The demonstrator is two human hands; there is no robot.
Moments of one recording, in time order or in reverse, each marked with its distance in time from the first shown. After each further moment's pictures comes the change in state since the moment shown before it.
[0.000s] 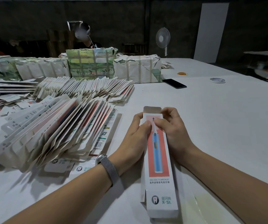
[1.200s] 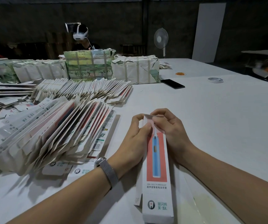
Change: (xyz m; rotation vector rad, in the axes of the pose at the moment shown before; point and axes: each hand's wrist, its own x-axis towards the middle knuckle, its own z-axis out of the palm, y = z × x) left_hand -0.008 0.007 0.002 0.081 -0.034 0.008; right_hand -0.003 -0.006 0.000 0.013 -0.023 -0.030
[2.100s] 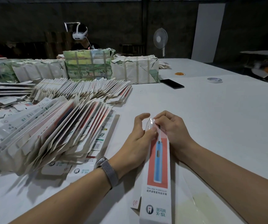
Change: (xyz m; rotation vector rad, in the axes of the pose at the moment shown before) left_hand -0.005 0.006 0.000 0.171 -0.084 -0.020; right_hand 0.006 -0.003 -0.003 -0.083 0.075 0.074
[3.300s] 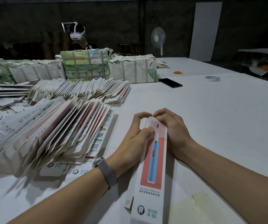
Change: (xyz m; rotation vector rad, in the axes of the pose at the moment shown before) left_hand 0.000 0.002 -0.002 -0.077 -0.006 0.029; right_hand -0.001 0.001 -0.002 0.050 -0.012 -0.037
